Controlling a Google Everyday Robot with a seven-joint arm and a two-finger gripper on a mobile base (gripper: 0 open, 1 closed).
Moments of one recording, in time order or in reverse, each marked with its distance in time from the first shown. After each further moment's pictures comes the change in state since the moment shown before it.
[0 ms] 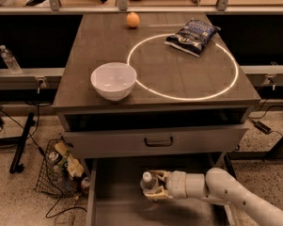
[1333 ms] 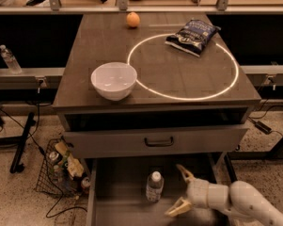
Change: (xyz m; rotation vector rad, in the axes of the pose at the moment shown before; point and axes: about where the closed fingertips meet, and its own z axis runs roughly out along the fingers) arm 0.033 -0.001 -0.066 0.137 0.043 0.116
